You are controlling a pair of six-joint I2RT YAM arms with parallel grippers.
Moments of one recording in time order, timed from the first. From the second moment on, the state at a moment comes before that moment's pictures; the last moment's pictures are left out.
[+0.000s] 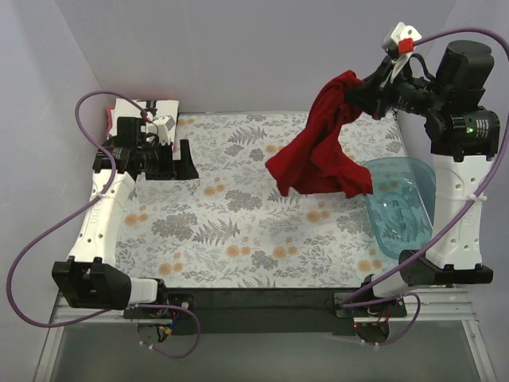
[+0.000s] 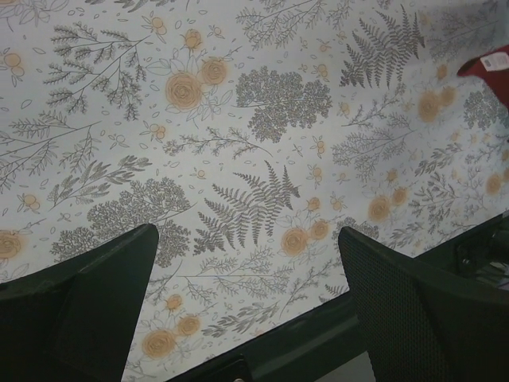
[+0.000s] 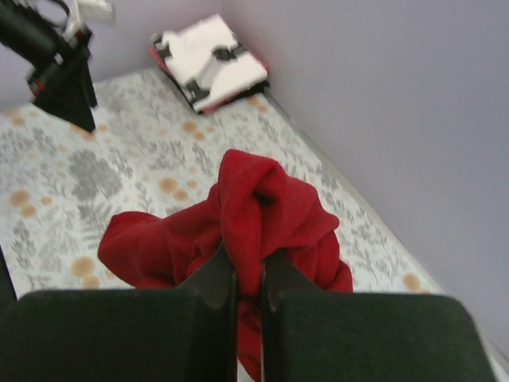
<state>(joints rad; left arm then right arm) -0.06 1.33 1.40 -0.97 0.42 -0.07 0.05 1.46 2.17 -0.99 -0.91 -0.36</state>
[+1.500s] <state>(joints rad) -0.73 1.30 0.83 -0.51 0.49 0.23 0.25 1.43 0.81 -0.60 -0.68 -0.30</state>
